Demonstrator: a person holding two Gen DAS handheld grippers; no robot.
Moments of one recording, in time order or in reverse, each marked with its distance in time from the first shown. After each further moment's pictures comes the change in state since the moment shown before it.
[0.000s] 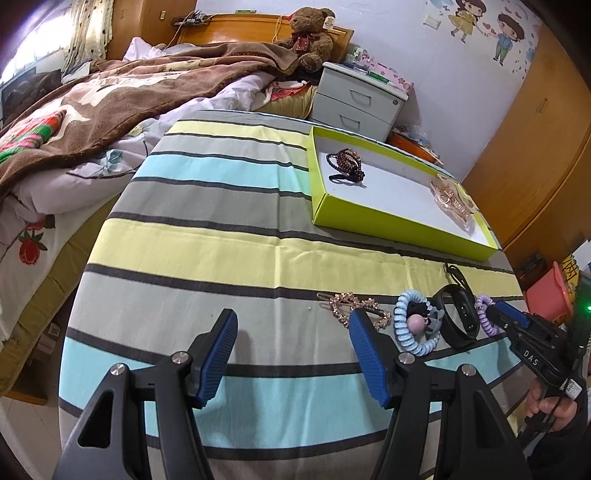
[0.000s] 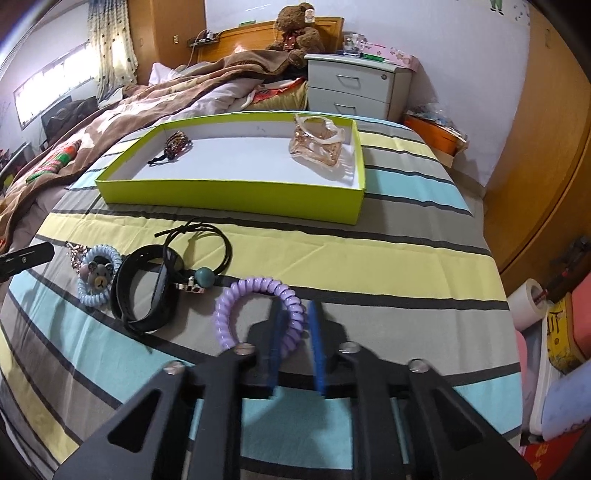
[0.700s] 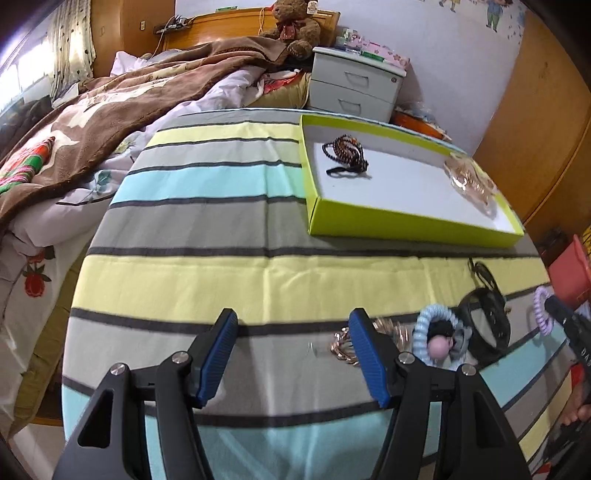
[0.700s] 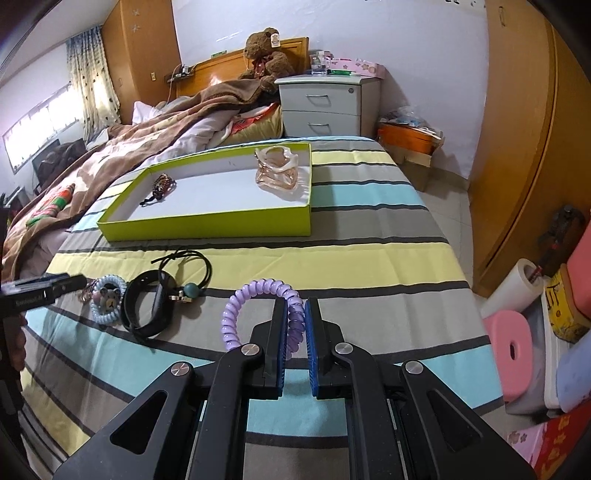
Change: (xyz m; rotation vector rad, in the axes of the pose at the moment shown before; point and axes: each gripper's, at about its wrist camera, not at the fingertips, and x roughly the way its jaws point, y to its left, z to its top) left arm 0.029 -0.019 0.016 0.100 0.045 0.082; right arm -0.036 -0.026 -0.009 0.124 -0.095 0.004
